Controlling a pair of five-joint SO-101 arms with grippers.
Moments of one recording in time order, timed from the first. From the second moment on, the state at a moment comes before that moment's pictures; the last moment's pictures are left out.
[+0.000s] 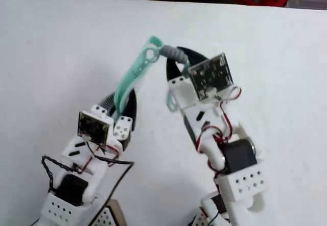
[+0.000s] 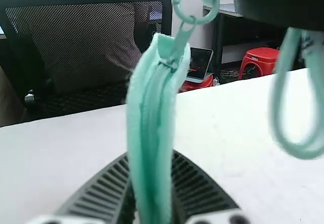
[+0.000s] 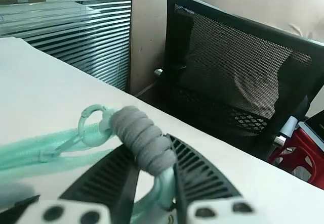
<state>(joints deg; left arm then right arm) 18.2 -95.5 86.2 27.7 -1.5 -22.4 -54.5 39.4 32.2 13.1</state>
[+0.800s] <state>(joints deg) 18.2 -95.6 85.2 30.5 -1.5 -9.0 -4.0 3.7 33.7 9.3</state>
